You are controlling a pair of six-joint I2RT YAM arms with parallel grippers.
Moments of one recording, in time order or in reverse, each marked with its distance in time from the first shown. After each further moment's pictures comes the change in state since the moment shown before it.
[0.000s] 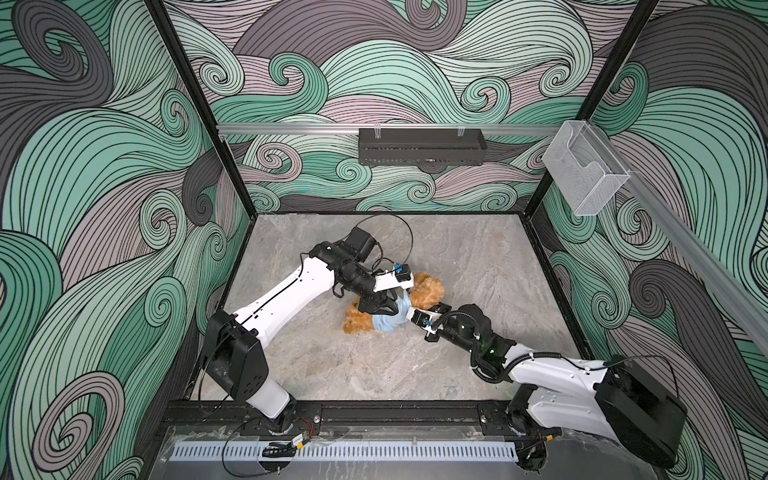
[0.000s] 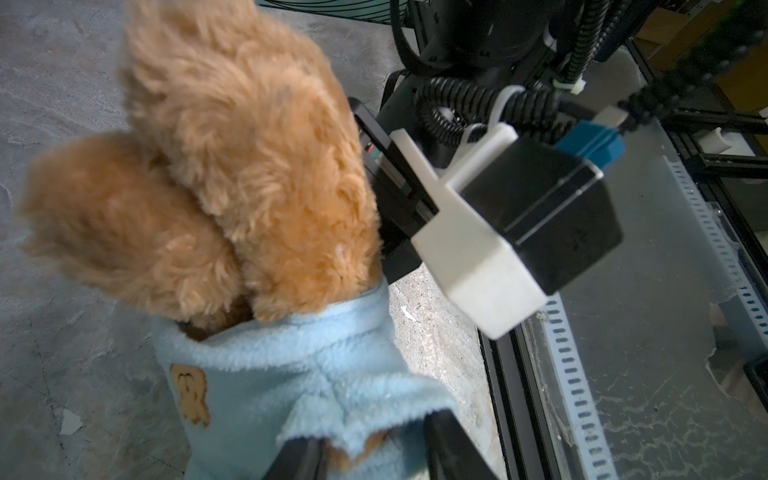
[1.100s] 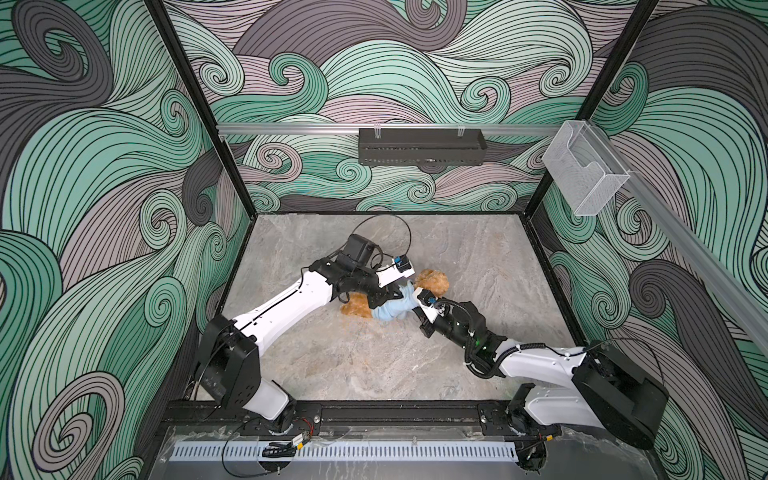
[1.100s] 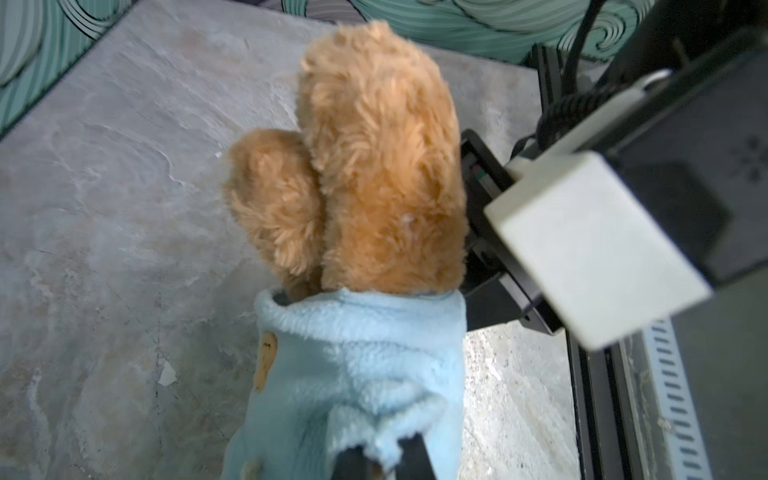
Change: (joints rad) left arm -0.010 -0.092 -0.220 0.489 -0.167 -0.377; right arm -0.013 0.107 0.000 0.160 0.078 0.422
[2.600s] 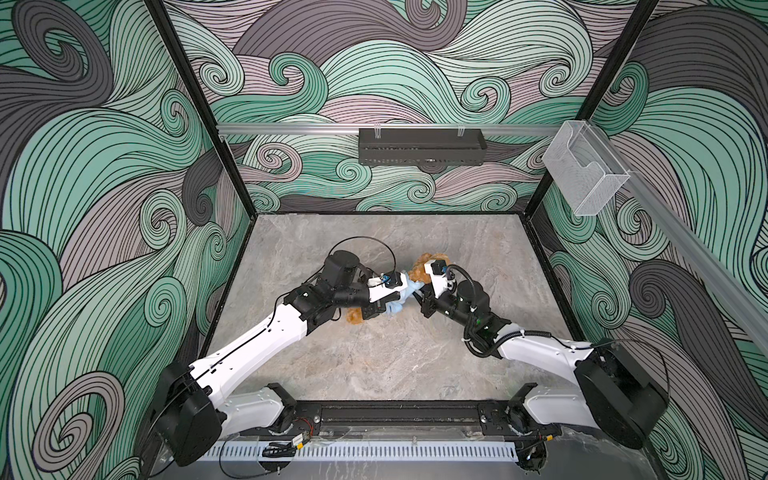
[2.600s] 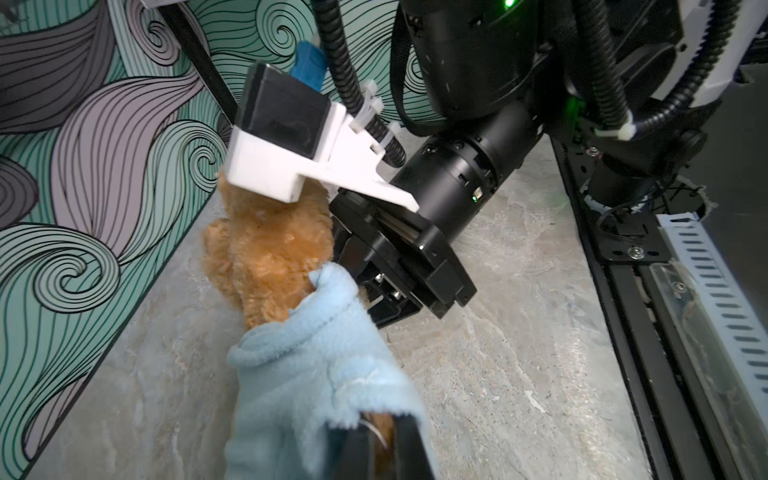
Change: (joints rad) left arm -0.065 -0.283 -0.232 0.264 -0.113 0.092; right arm -0.161 0.029 0.168 -0.160 -0.201 0.420
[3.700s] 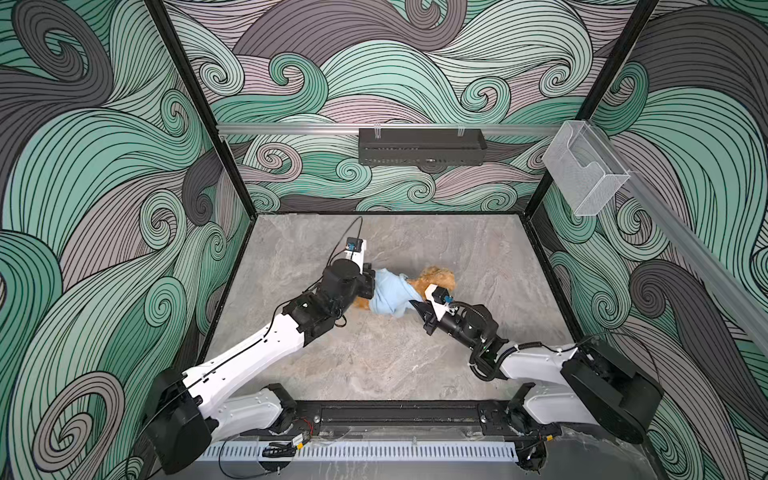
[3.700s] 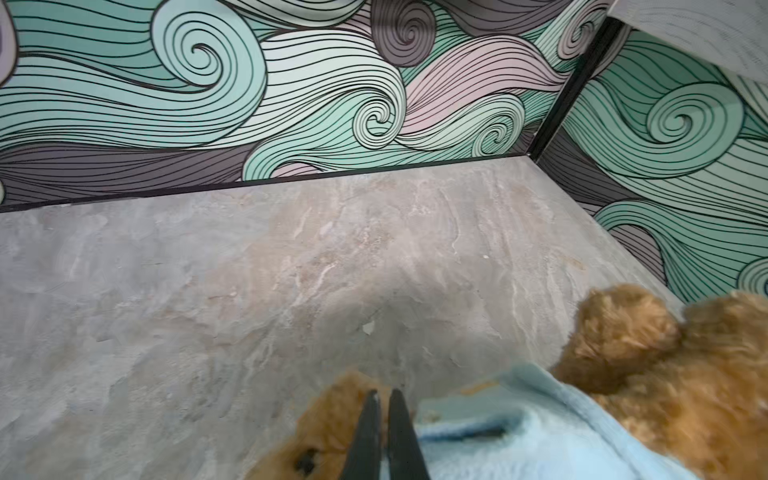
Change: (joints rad) left arm -0.035 -0.051 -0.061 0.109 -0.809 -0.850; right arm 0.095 0.025 -0.237 0.457 0.058 -0.299
